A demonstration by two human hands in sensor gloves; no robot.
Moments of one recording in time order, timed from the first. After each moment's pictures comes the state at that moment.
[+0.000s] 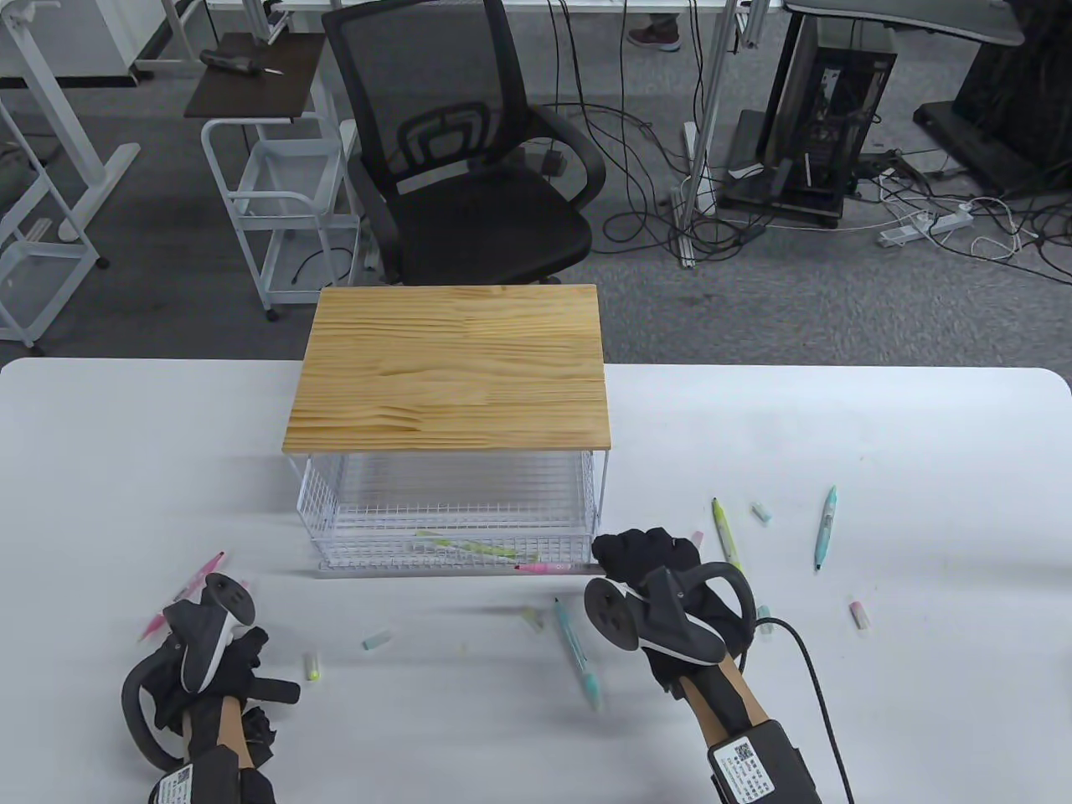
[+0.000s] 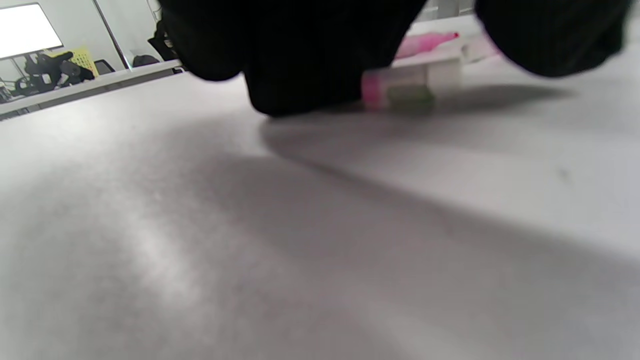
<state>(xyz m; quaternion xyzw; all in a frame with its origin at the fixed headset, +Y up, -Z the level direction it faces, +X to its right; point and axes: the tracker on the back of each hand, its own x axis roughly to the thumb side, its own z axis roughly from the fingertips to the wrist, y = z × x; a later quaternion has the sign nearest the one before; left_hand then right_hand) -0.371 -0.781 -0.303 -0.18 0.37 -0.03 0.91 0.085 -0.683 -0.303 -0.17 0.06 -0.98 0.07</state>
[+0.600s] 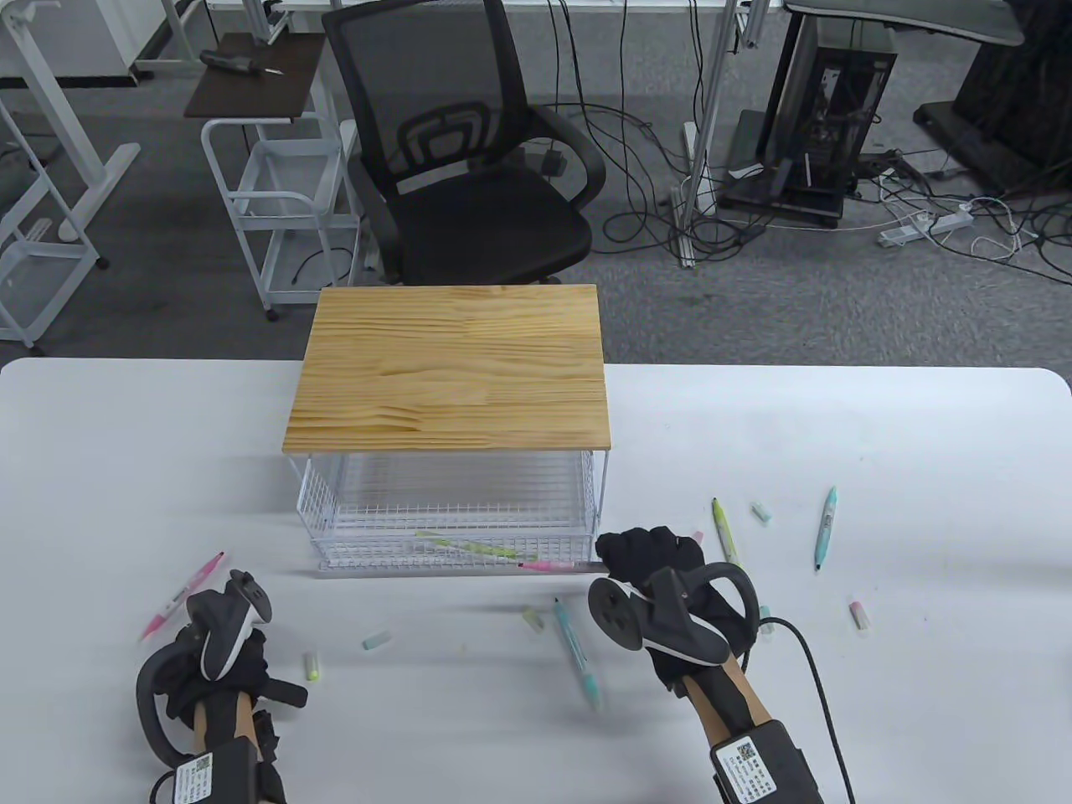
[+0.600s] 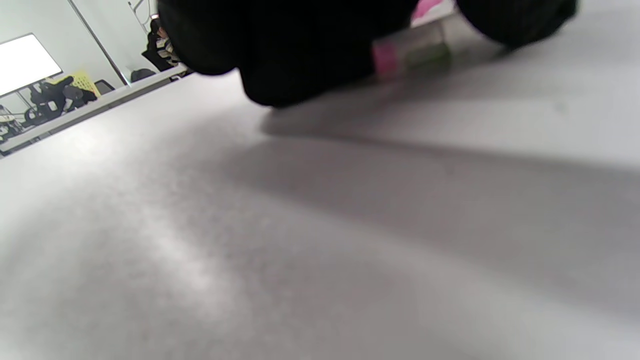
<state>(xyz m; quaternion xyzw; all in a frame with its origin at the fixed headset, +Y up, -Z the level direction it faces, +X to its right) -0.361 -0.789 -0.309 -0.22 0.36 -0.08 0.90 0.090 -0.683 -0.303 -0.17 0.07 -0.98 0.07</state>
